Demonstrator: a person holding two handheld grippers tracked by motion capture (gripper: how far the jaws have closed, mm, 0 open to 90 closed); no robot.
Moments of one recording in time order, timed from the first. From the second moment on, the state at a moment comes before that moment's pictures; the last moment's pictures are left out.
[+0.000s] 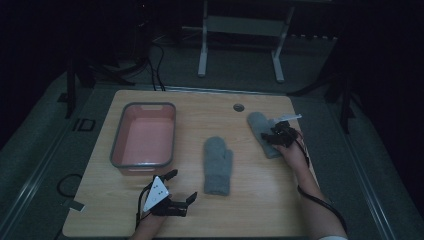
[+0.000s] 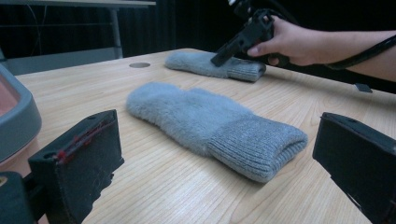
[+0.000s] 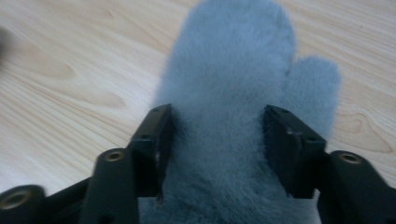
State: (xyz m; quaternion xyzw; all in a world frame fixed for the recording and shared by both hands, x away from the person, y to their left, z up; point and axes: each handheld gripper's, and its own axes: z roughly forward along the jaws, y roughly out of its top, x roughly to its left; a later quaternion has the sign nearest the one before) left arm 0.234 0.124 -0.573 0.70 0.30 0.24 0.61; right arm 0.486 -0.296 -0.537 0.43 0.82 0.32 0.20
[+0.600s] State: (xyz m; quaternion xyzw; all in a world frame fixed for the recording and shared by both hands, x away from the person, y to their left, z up) left arm 0.233 0.124 -0.573 0.69 0.30 0.24 0.61; right arm 0.449 -0.299 -0.519 0.51 0.74 0.37 0.23
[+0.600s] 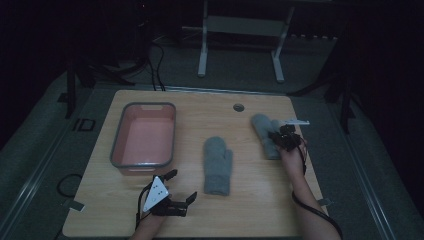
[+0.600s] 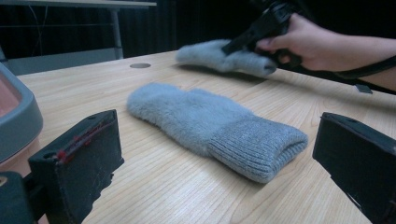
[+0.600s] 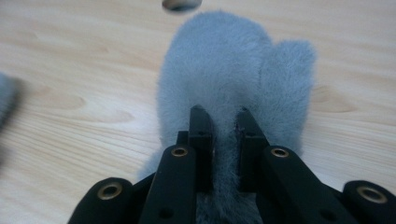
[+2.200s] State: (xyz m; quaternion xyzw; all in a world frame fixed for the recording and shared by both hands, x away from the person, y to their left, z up) left arm 0.232 0.122 -0.573 0.70 0.29 0.25 0.60; right arm 0.317 -0.324 -0.535 0.53 0.74 0.34 0.23
